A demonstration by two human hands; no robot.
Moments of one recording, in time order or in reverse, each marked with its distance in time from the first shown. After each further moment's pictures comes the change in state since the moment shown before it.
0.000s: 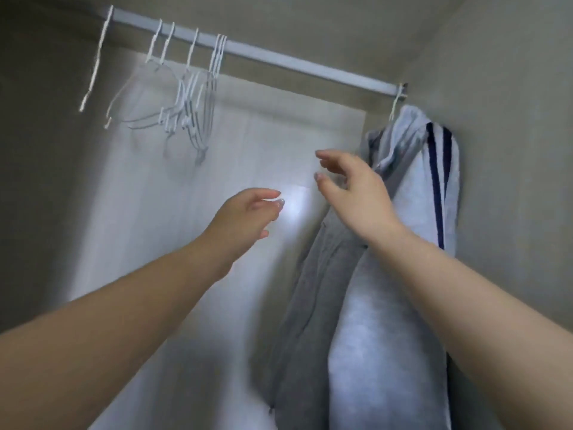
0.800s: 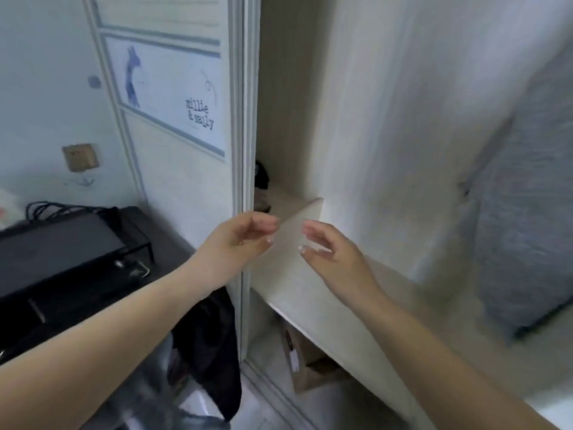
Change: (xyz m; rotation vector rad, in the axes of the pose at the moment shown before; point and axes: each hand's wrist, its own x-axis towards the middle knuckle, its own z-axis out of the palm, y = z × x) left_hand -0.478 -0.005 -0.072 0.510 0.359 -0.511; right_hand -0.436 -0.175 0.040 1.029 -0.910 0.452
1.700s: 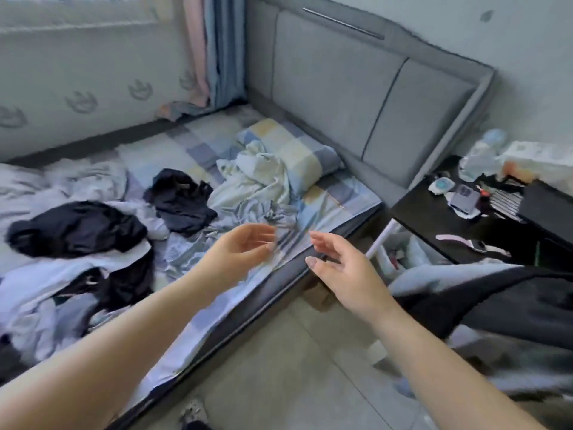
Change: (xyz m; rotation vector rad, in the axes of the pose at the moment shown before) left_hand -0.725 0.067 0.008 0.053 1.558 -0.564; right_hand -0.447 -0.184 0.323 0.202 -1.593 -0.479
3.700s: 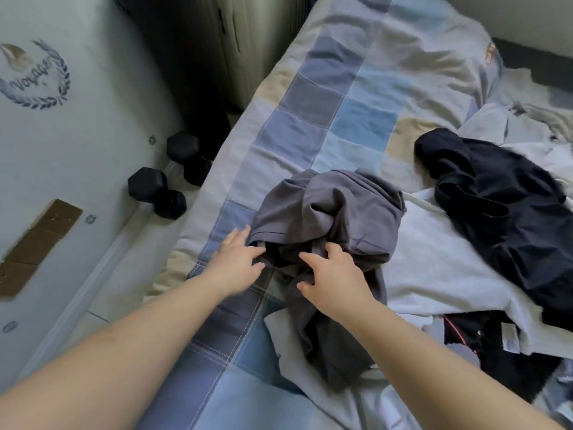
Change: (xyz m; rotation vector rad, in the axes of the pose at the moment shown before) left_hand -0.315 -0.609 -0.686 0.514 0.658 -1.038; right_hand 0.164 0.021 1.009 -0.943 -1.135 -0.581
